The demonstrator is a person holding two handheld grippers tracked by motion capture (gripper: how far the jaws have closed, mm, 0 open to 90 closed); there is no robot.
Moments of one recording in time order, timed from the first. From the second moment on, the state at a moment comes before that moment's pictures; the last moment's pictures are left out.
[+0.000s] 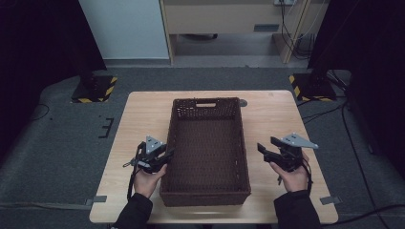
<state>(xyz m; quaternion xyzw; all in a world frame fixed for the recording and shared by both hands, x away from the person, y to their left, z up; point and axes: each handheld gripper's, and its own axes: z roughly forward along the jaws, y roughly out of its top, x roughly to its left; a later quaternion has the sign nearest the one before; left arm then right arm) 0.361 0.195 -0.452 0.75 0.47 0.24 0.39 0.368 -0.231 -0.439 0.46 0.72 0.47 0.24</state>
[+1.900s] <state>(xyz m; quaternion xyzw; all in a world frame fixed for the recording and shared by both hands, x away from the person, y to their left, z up) 0.363 0.198 -0.453 0.75 0.48 0.22 0.40 0.393 -0.295 -0.513 0.54 0.73 0.35 0.22</state>
